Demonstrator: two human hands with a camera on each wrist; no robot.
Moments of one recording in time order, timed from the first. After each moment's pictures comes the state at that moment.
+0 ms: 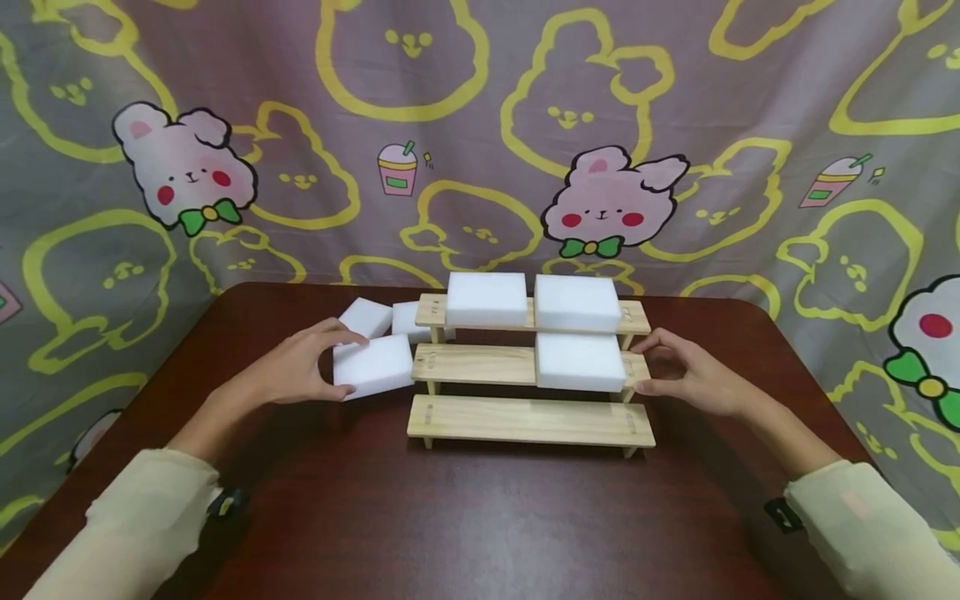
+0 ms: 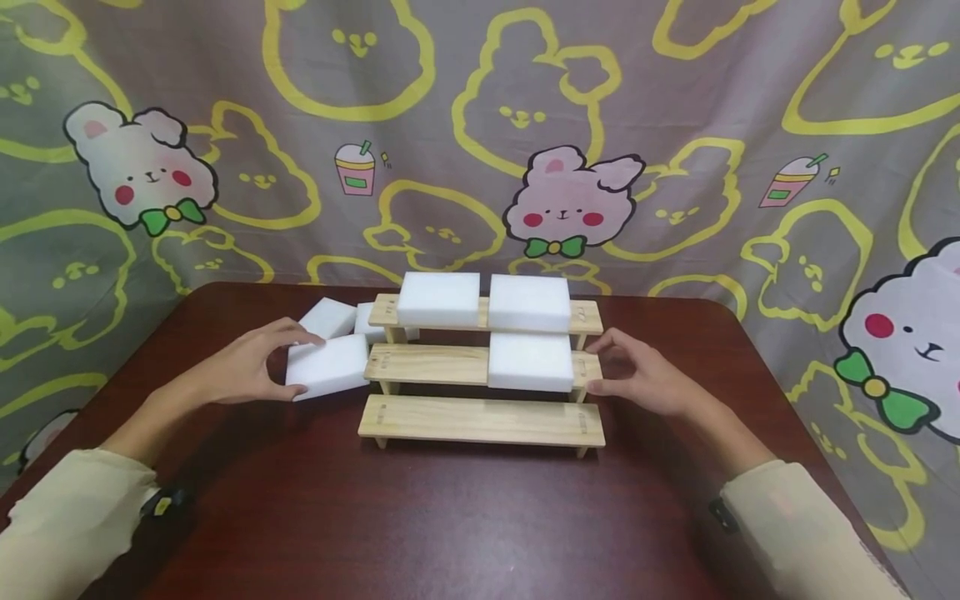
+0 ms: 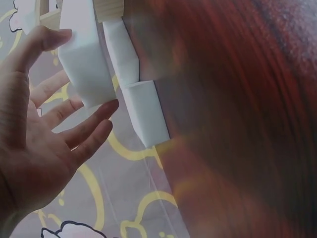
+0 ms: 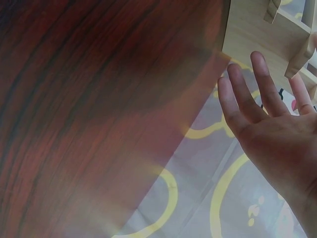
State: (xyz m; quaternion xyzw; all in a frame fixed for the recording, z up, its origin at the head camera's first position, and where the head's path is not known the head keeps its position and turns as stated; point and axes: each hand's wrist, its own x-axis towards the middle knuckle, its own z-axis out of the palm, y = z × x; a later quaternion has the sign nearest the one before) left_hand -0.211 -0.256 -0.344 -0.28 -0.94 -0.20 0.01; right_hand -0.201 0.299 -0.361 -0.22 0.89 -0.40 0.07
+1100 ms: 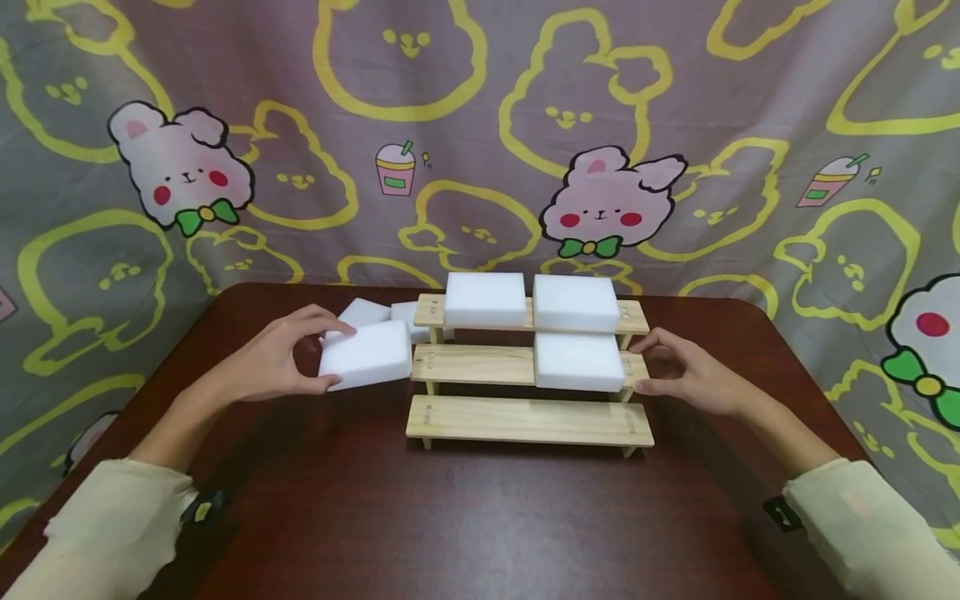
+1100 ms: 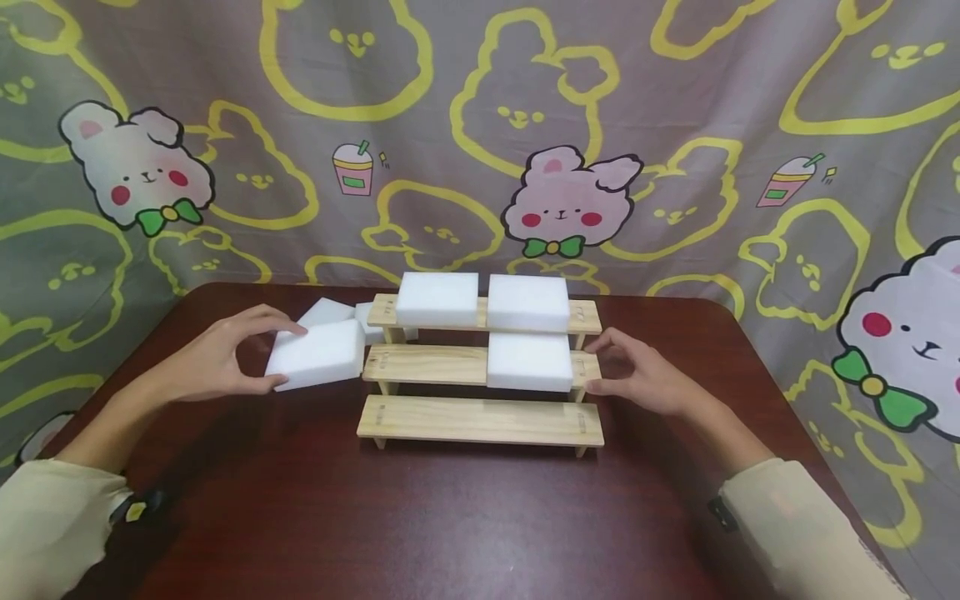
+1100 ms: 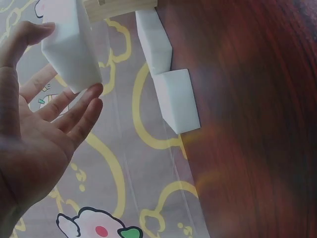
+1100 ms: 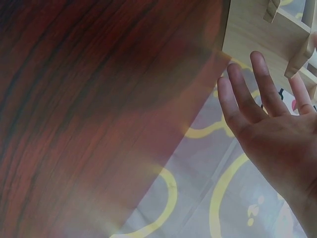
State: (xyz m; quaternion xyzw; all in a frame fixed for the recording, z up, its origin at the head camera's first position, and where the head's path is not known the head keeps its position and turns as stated) left_hand -0.198 -0.264 -0.317 -0.29 -0.92 -0.26 0.04; right_hand -0.201 0.299 -0.360 -0.22 0.89 -0.40 0.08
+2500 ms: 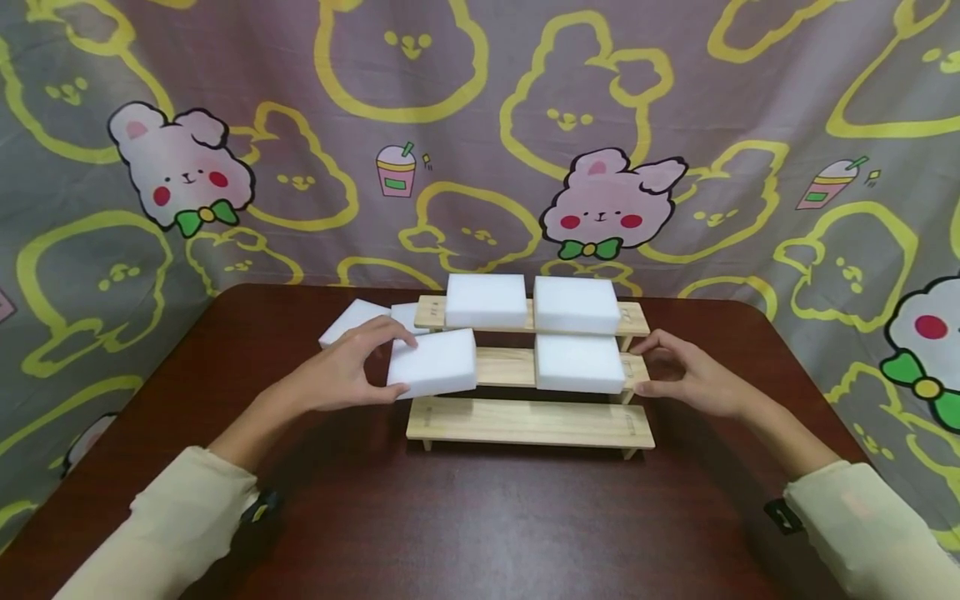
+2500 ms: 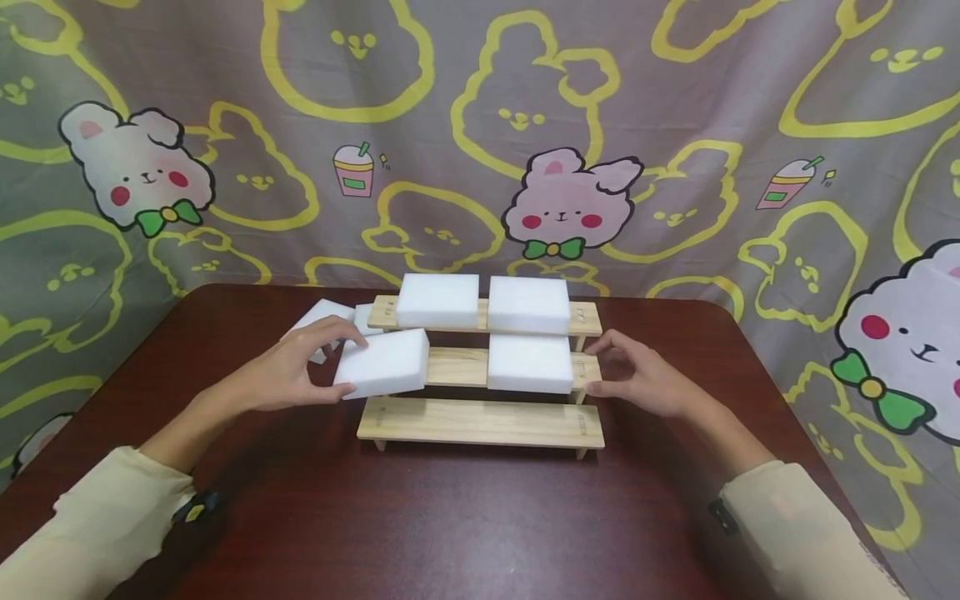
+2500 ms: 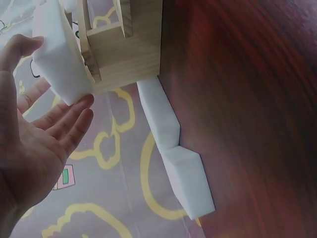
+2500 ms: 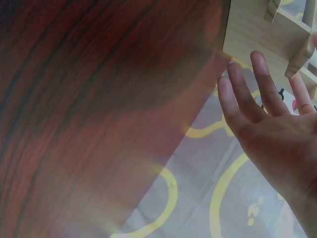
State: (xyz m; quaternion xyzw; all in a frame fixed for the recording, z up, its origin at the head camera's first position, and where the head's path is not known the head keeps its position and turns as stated) left_hand -0.204 -0.195 -0.335 -0.37 -0.88 -0.29 0.04; right_hand -0.201 0.300 -0.360 -0.22 0.89 -0.40 0.08
